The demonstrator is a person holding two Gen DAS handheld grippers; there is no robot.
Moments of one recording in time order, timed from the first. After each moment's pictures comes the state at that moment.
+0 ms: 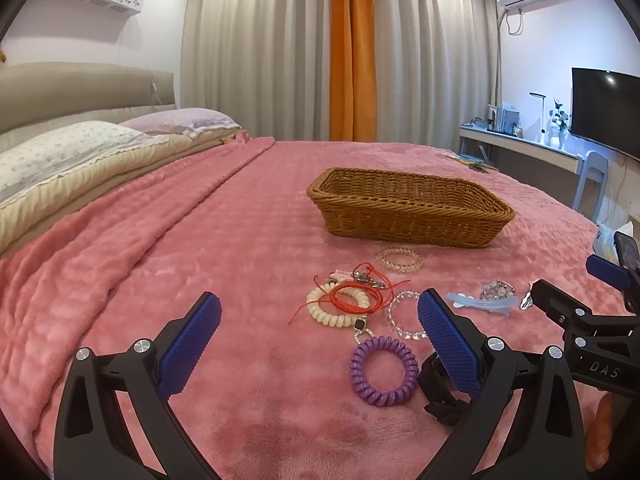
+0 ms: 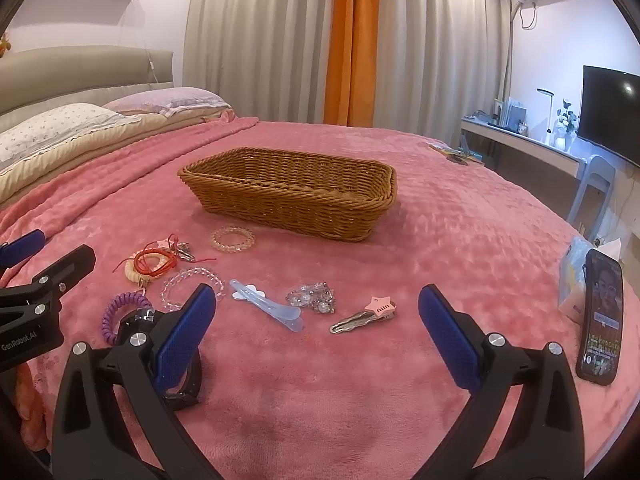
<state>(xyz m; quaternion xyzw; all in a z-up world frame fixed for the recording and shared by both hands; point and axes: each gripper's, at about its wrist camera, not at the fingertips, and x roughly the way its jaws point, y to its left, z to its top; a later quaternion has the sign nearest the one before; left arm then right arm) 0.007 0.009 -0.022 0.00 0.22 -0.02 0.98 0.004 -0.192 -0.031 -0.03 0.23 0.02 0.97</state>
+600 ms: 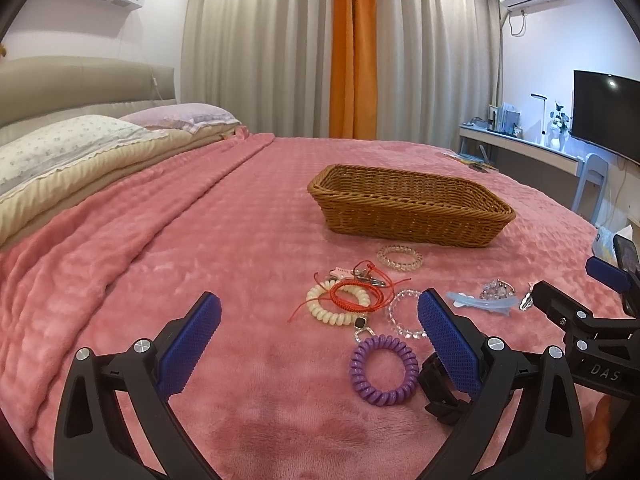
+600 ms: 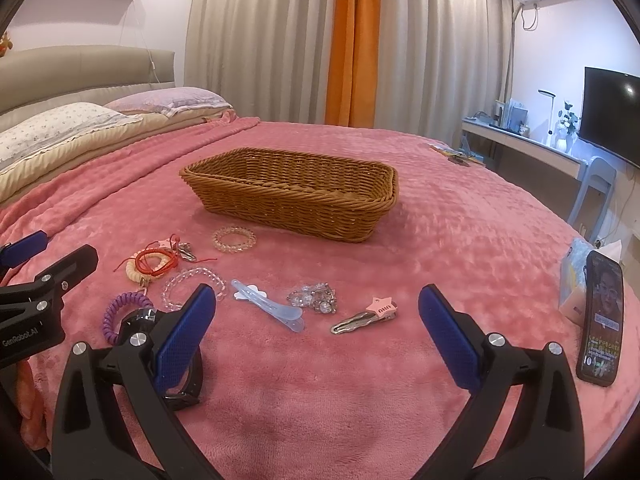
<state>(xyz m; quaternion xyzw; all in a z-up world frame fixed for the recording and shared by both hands) 0.007 0.008 -0.025 0.00 0.22 -0.02 0.98 0.004 -0.189 -0.030 -0.03 0.23 0.02 0.97</state>
